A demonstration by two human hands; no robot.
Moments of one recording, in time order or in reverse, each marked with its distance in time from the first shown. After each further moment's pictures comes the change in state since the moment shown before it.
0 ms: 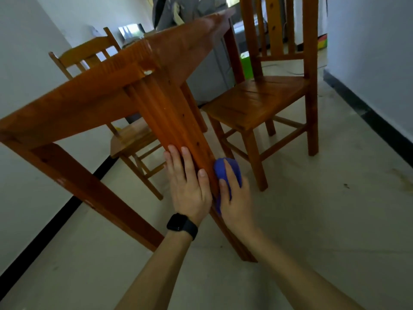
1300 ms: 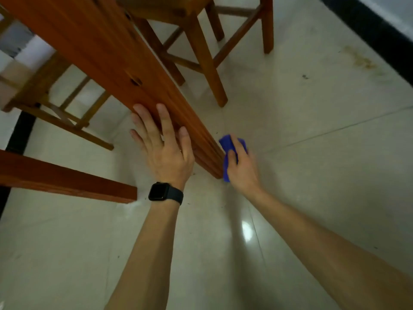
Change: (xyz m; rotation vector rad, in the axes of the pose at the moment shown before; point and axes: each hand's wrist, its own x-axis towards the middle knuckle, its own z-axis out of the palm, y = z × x) left_hand -0.111 -0.036 0.054 0.041 -0.141 0.098; right_hand -0.105 0.145 0.024 -0.163 0.105 0.613
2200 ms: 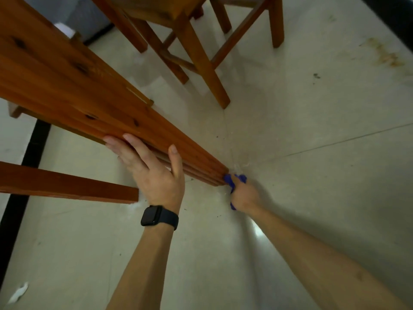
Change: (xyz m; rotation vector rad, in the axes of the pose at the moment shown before) left_hand -0.001 0.031 0.009 -0.016 0.029 -0.066; right_hand 0.028 0.097 0.022 -0.217 -0.500 0.134
